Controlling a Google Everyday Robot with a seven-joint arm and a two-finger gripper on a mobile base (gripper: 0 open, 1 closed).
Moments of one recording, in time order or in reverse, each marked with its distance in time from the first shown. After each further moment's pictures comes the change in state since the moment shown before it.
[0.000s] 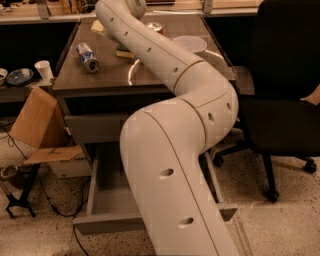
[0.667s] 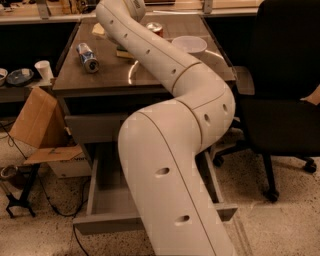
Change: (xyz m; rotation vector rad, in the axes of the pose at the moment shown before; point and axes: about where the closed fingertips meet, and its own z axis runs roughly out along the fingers) arm -0.002 0.004 0.008 -0.014 -0.002 -0.041
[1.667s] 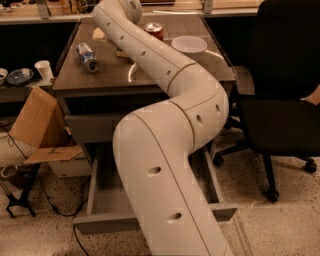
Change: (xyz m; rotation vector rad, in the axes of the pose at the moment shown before) arm -0.004 0.003 0.008 -0.043 -0.005 -0.109
